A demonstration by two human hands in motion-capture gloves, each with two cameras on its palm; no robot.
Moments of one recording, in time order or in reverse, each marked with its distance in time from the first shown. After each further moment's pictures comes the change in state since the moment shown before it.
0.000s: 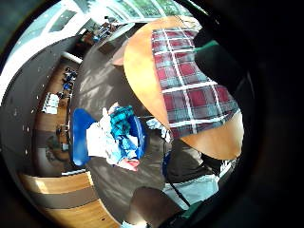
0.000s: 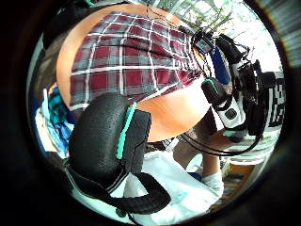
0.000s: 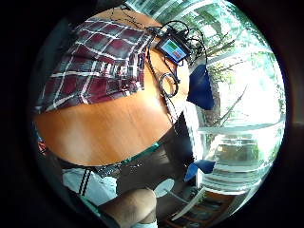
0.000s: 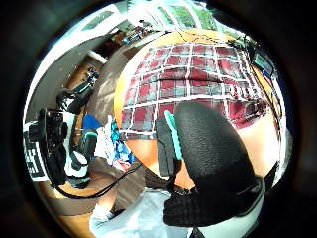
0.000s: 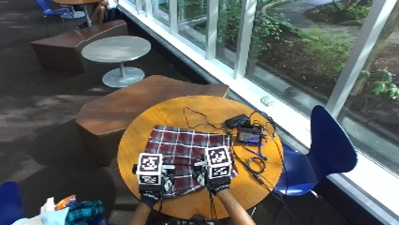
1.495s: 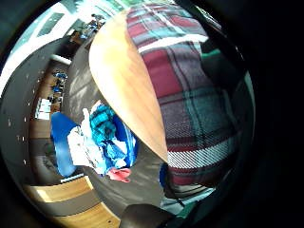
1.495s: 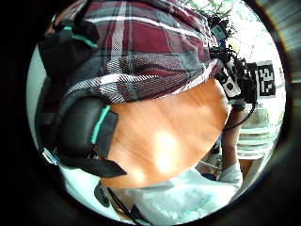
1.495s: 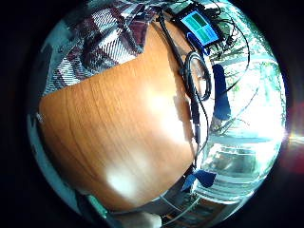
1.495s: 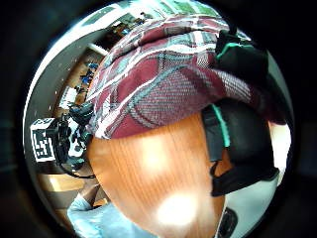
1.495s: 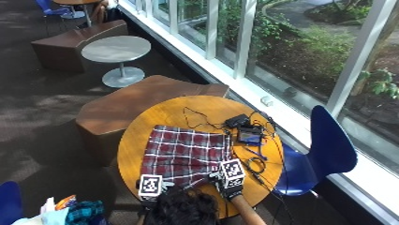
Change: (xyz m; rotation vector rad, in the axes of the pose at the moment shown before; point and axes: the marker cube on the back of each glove) left arm 0.000 -0.015 0.149 0.106 0.053 0.036; right arm 0.072 -0.025 0.136 0.037 -0.019 -0.077
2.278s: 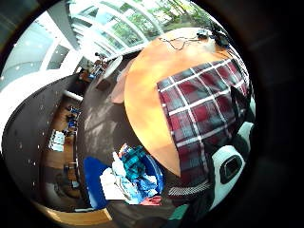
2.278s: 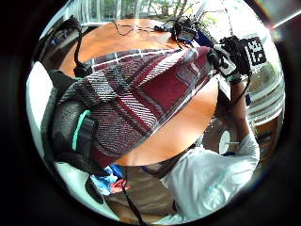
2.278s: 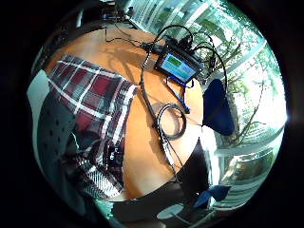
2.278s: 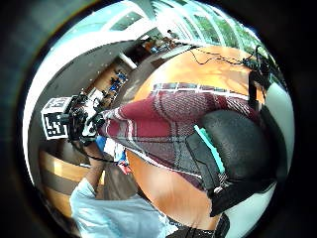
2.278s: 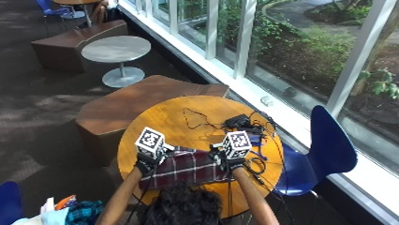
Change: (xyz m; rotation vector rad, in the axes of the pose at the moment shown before) left arm -0.029 -0.153 -0.127 0.260 -0.217 0.336; right arm 0.023 -0.070 -0.094 0.157 -0.139 -0.007
